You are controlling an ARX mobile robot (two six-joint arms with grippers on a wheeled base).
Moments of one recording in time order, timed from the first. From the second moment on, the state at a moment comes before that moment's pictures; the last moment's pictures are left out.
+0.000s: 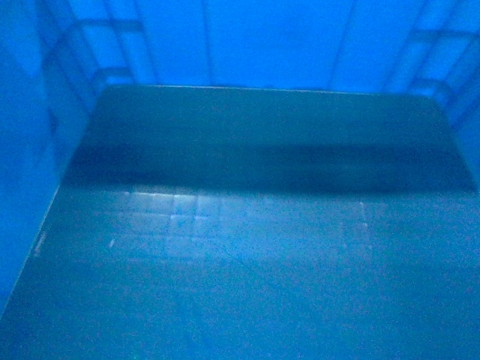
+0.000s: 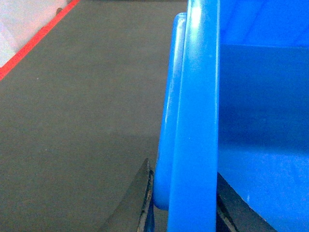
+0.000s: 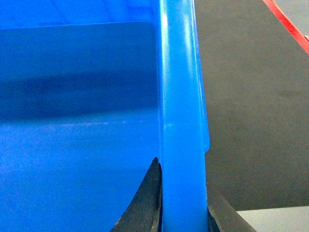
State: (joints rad) left arm -0.40 0.82 0.46 0.04 -0.52 -0.12; right arm 0.29 0.68 0.42 -0.17 0.34 0.23
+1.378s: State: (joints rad) left arm -0.40 0.82 0.46 0.04 -0.52 -0.12; right arm 0.29 0.68 0.42 -0.17 0.34 0.23
